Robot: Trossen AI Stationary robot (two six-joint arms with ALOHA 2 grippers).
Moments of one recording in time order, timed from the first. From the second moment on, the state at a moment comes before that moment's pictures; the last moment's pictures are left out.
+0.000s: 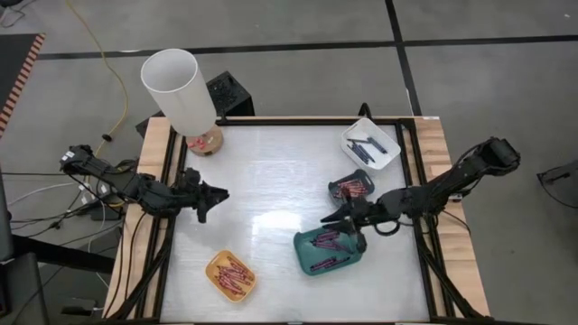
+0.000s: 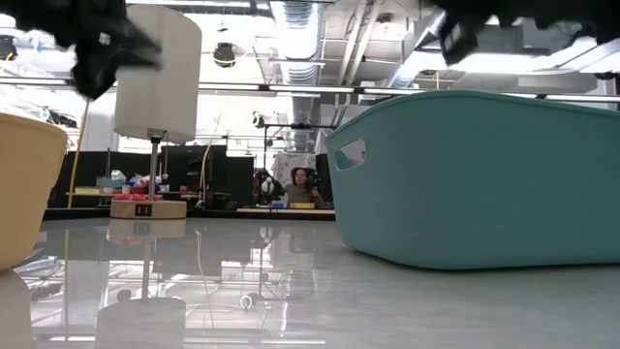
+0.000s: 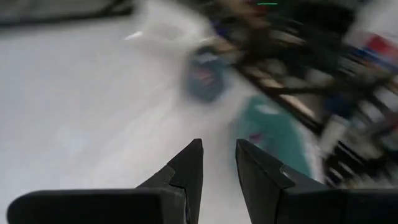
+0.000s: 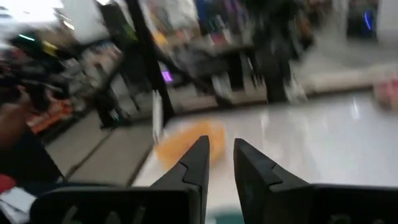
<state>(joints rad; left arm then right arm) -0.42 0.50 0.43 -0.20 -0.62 -0.78 0.39 1.11 0.47 0.68 0.21 0.22</state>
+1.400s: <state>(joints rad) -0.42 0.00 0.26 0.13 -0.28 -0.14 0.01 0.19 0.43 -0.04 0.06 0.15</state>
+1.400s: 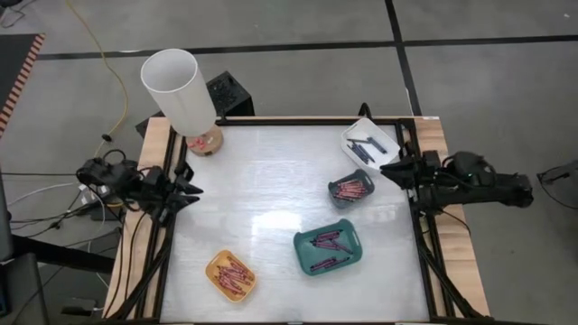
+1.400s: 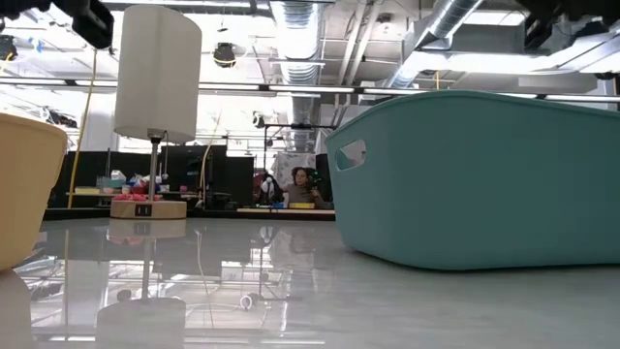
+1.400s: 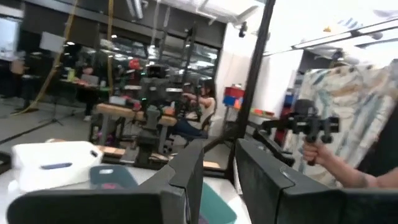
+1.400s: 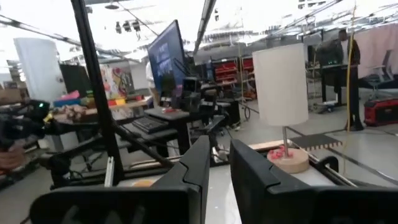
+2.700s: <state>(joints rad) -0.42 0.00 0.01 0.31 -0.31 -0.15 0.00 0.00 0.01 0.14 0.24 0.16</state>
